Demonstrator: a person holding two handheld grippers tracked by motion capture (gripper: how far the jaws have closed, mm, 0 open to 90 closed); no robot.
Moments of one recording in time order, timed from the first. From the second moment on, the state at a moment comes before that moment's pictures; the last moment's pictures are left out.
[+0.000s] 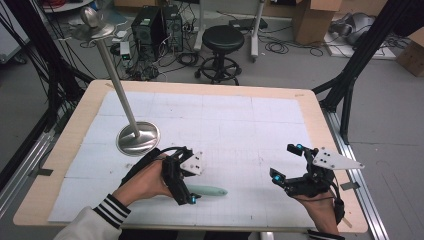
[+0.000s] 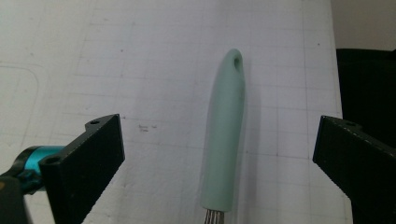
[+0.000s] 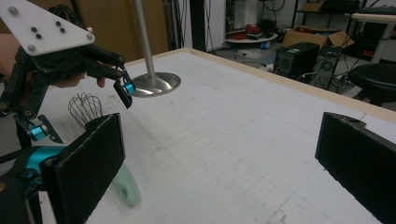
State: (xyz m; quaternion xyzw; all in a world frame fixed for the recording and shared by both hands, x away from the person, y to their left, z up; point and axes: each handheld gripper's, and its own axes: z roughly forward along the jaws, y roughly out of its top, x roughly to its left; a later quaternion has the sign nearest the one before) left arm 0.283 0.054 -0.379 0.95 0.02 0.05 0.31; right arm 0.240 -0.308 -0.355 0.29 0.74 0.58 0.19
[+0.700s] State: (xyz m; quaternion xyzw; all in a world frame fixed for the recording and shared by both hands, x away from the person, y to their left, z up) left arm 0.286 0.039 -0.407 0.97 0.01 0.01 0.22; right arm 0.239 -0.310 -0.355 0.29 0.73 0.59 0.19
